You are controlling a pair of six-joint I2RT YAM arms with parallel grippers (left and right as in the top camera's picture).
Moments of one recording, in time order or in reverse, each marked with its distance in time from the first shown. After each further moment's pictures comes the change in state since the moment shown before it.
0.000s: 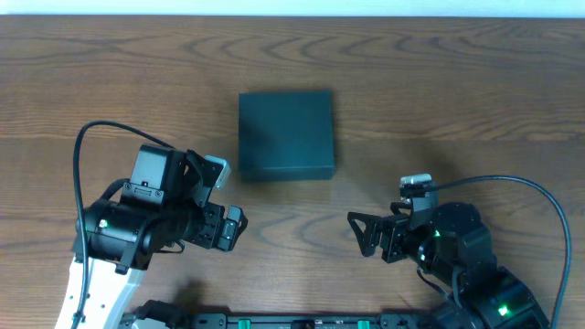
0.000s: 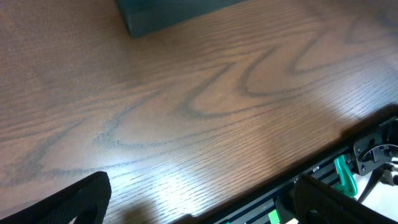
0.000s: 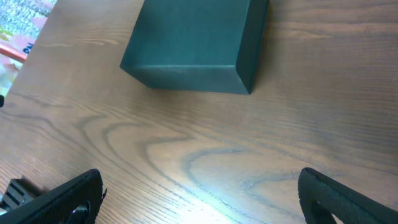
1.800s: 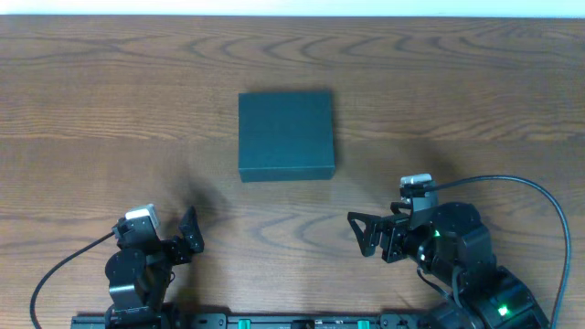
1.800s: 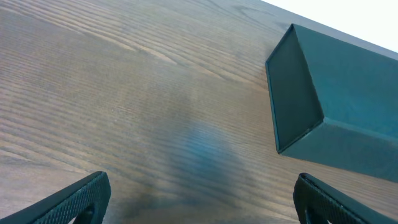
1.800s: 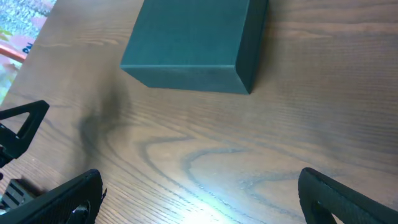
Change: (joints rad) left arm 0.381 -1.002 -0.898 0.624 -0.196 -0.261; right arm 0.000 0.000 0.000 0.000 0.001 0.000
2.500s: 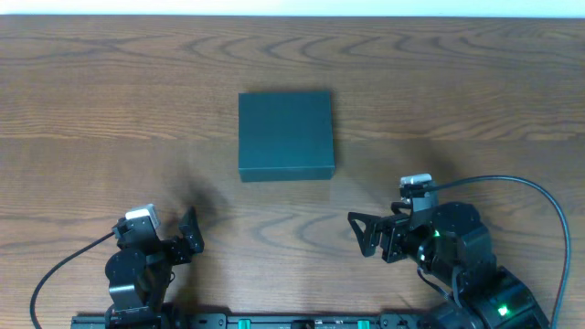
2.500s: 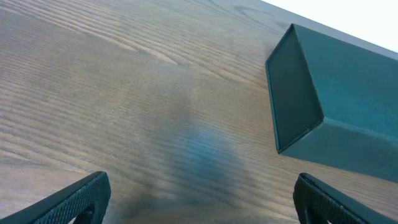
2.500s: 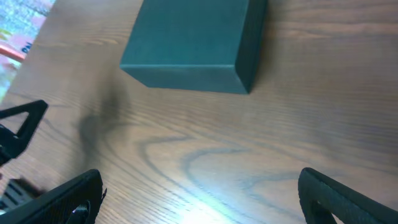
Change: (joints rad) left arm 0.000 0.000 0.000 0.000 0.000 0.000; right arm 0.000 0.000 0.000 -0.008 0.016 -0.018
